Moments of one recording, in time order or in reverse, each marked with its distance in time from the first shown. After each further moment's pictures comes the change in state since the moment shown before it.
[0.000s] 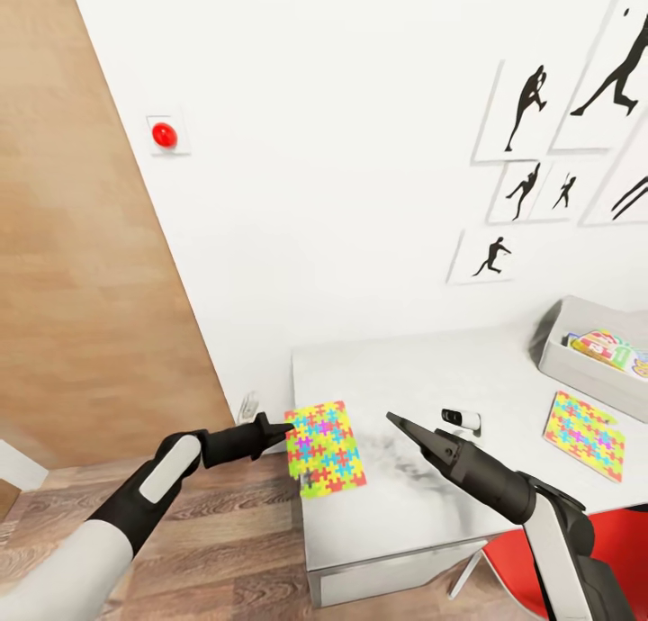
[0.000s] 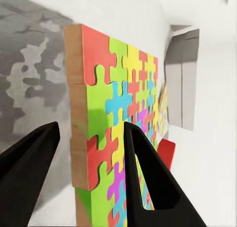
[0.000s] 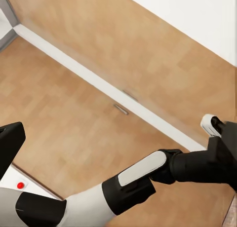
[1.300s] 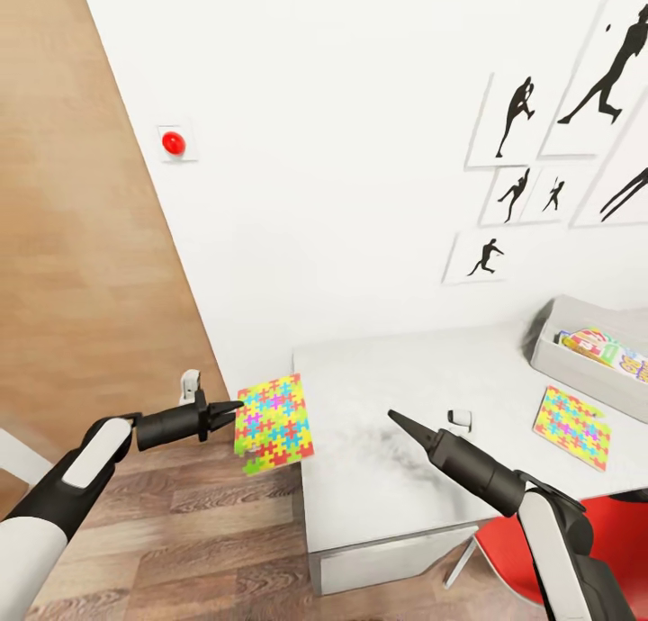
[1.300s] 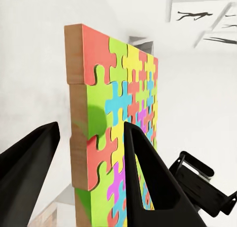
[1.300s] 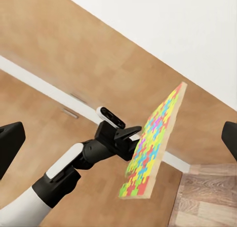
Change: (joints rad) left arm 0.000 0.178 0.200 -0.074 0.045 0.282 -0.142; right arm 0.000 -0.003 0.011 0.000 0.000 -0.056 -0.265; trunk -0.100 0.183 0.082
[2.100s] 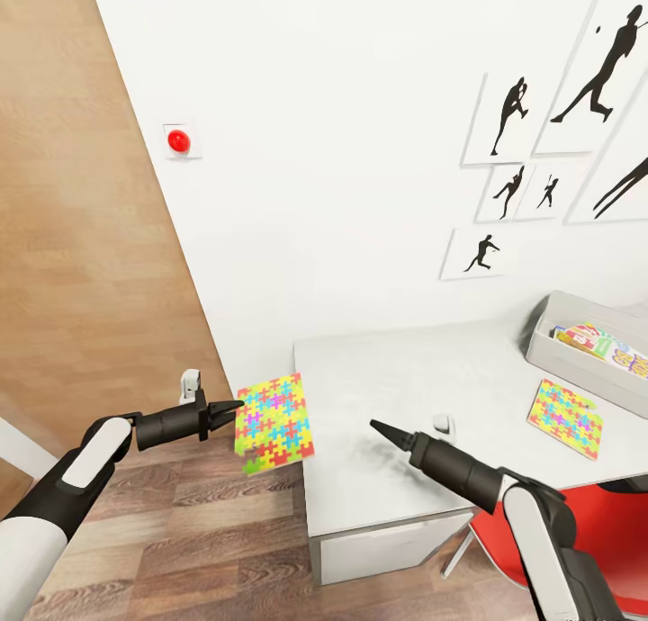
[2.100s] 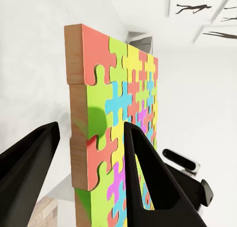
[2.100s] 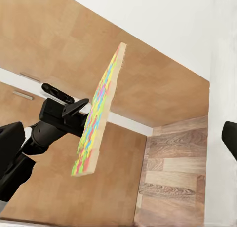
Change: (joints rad) left arm 0.000 0.001 -0.001 -0.006 0.000 0.000 -0.002; right arm -0.013 0.001 0.064 0.000 0.012 0.092 -0.264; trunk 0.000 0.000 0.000
